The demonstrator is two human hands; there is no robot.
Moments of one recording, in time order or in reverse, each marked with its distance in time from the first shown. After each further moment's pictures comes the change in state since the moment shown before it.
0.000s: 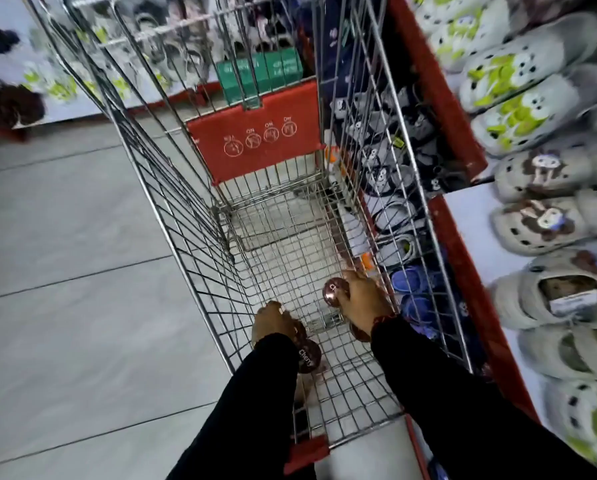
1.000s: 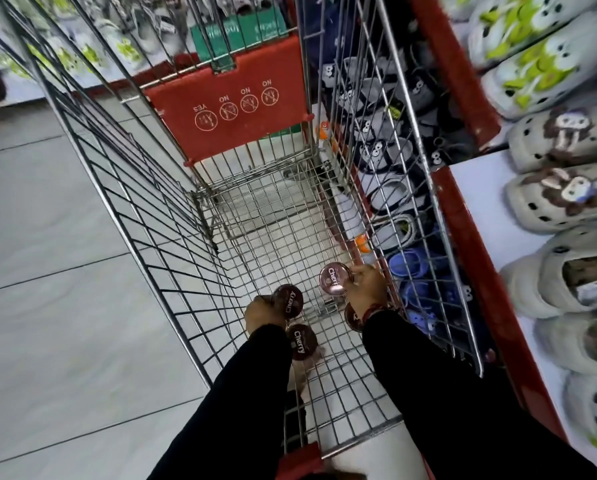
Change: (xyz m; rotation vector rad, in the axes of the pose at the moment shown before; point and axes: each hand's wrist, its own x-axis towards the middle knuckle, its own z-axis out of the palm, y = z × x) left_hand 0.027 0.000 0.025 -0.224 0.070 -0.152; right_hand 0.032 0.032 0.042 0.665 0.251 0.413
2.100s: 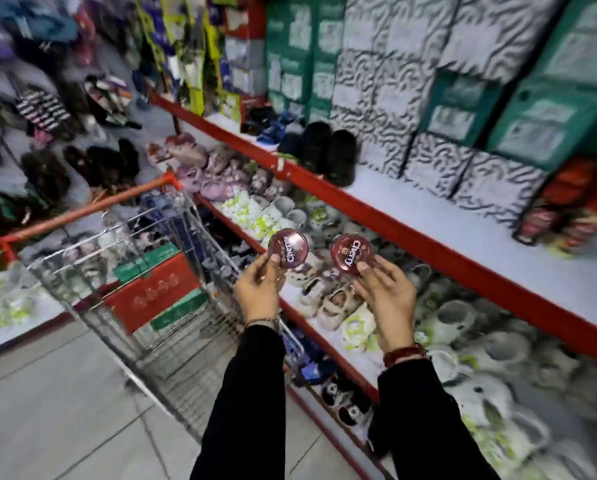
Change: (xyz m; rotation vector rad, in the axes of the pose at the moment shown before) left_hand -0.446 0.110 -0.117 -0.898 -0.432 0.865; right_hand -0.384 -0.023 -0.359 1.392 0.457 -0.500
